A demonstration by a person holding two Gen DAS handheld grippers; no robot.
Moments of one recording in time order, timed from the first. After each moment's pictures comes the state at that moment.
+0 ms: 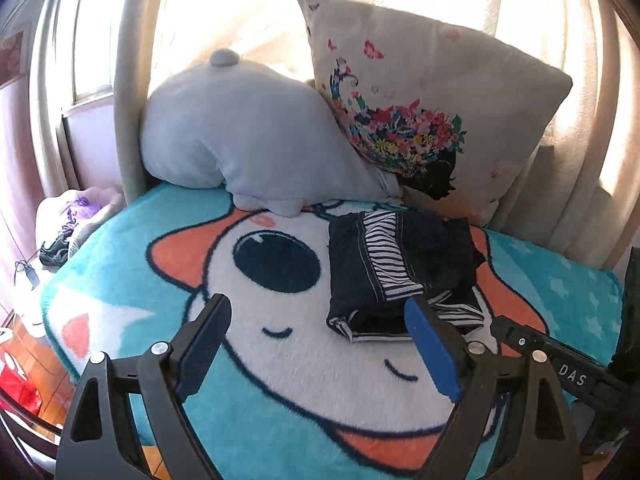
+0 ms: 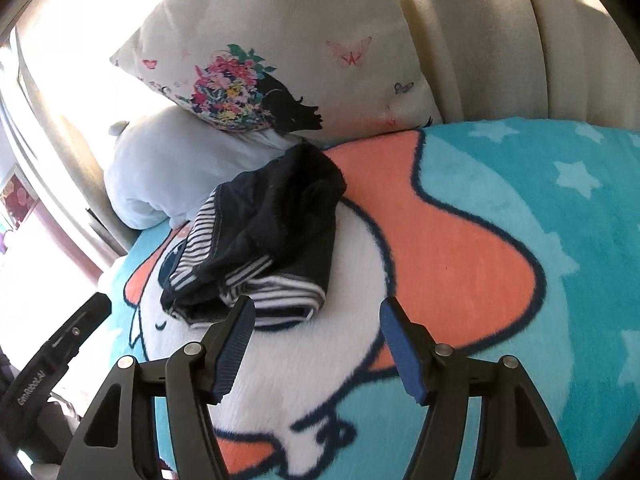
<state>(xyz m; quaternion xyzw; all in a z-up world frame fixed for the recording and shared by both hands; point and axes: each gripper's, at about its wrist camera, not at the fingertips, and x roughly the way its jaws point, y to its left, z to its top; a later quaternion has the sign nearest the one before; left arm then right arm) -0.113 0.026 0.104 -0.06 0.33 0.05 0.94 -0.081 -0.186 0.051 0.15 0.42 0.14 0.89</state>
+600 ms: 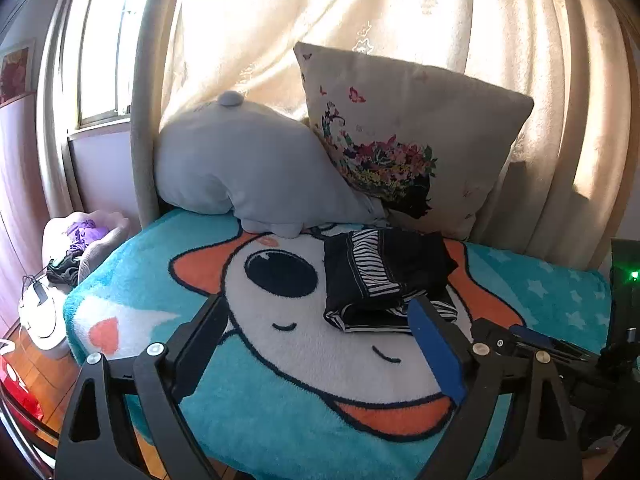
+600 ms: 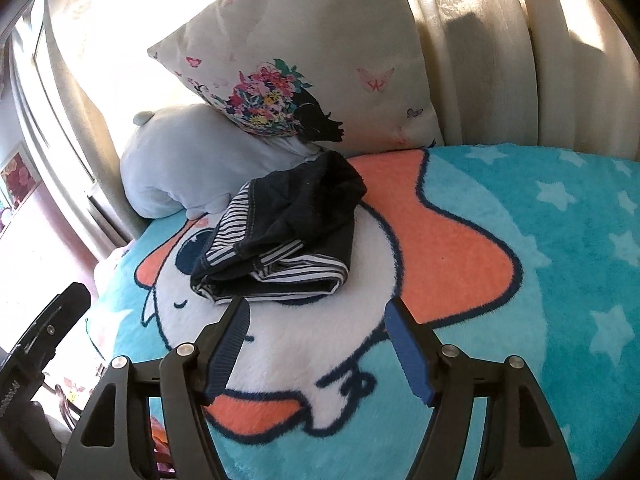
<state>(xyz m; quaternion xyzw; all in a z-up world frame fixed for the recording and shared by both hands) -0.167 0.019 0.131 -0.05 0.28 0.05 0.96 -0.123 -0.172 0.079 0.12 0.39 0.14 0.90</state>
